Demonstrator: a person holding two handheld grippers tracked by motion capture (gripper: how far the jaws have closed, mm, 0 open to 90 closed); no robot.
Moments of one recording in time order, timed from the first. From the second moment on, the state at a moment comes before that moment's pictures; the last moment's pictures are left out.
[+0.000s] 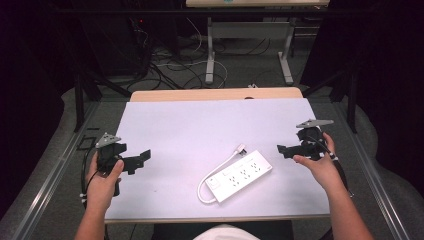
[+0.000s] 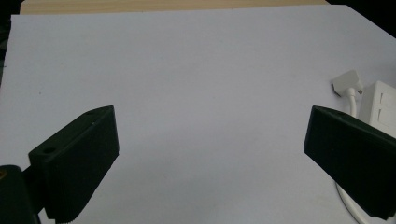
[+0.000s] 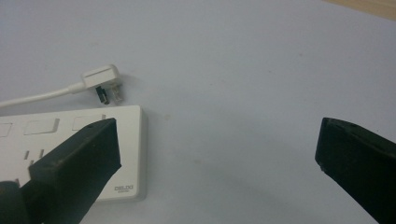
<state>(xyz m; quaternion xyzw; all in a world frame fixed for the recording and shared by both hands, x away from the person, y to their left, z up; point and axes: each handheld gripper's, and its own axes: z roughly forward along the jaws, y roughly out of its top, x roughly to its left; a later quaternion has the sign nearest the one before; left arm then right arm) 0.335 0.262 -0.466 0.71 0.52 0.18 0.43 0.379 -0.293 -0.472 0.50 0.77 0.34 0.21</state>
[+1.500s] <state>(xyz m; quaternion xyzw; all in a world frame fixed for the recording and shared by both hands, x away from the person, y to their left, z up) 0.340 0.265 -0.475 0.71 0.53 0.18 0.42 0.384 -0.338 -0.509 0.56 0.73 0.34 0.21</state>
